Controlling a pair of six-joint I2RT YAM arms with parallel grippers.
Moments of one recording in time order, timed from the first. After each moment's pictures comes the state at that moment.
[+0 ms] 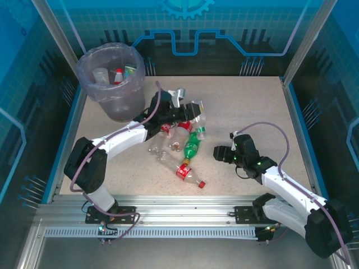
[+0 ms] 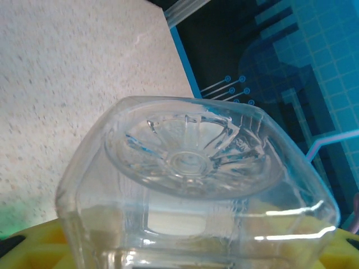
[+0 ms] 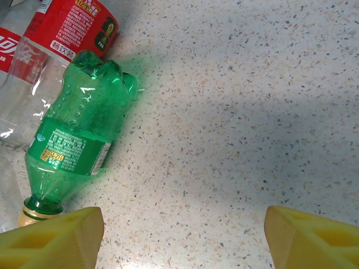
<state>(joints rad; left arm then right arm) -0.54 1.66 1.20 0.11 0.43 -0.81 0.45 0.96 0.47 -0.29 -0.01 0.52</state>
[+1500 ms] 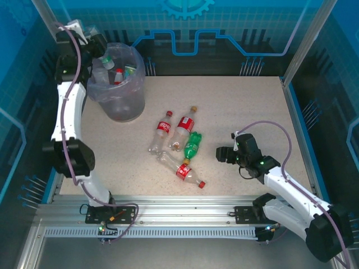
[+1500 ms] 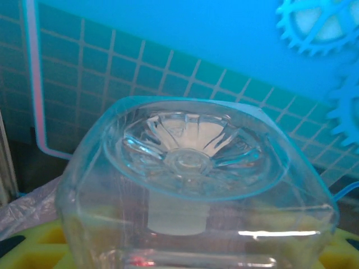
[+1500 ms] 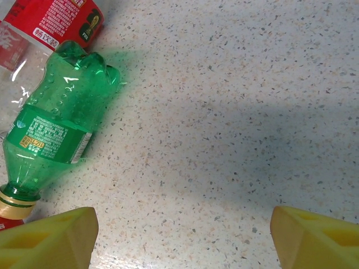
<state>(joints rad) 0.18 1.85 2.04 -0.41 0.14 -0.31 0.44 0.91 0.51 -0.41 0.02 0.43</state>
